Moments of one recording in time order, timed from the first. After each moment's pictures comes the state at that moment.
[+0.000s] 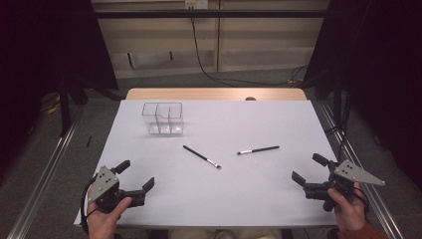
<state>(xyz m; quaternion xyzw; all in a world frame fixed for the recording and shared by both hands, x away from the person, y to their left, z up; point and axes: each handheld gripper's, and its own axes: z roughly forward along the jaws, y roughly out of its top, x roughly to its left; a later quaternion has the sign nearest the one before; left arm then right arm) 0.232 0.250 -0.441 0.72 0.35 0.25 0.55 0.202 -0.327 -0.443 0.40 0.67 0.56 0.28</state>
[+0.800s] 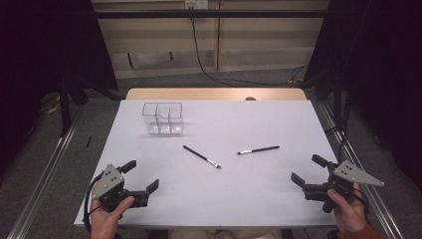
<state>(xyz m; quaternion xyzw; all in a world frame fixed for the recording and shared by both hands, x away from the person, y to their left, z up) 0.237 0.240 -0.438 0.75 0.32 0.23 0.54 0.199 -0.324 -0.443 0.41 0.67 0.55 0.28</state>
